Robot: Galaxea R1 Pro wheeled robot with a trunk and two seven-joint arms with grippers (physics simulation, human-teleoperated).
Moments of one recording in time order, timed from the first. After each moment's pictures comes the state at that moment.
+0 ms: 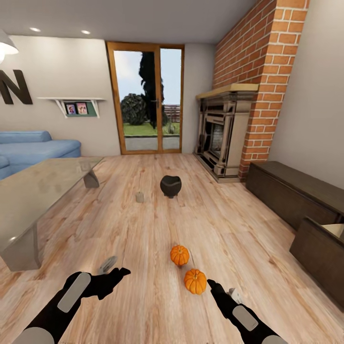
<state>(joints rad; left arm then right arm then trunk) -0.48 0.16 -0.14 -0.83 1.12 0.68 0.24 -0.54 0.02 0.04 -0.27 -1.08 0.08 0.14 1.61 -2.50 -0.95</state>
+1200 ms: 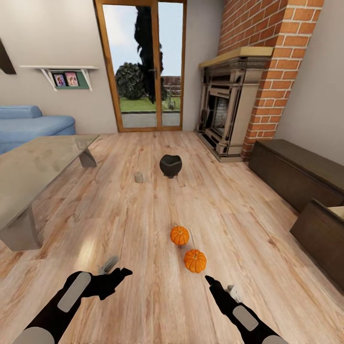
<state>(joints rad) -0.48 0.16 -0.13 -0.83 1.12 0.72 0.22 -0.54 0.02 0.04 -0.27 -1.08 0.09 0.24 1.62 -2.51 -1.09</state>
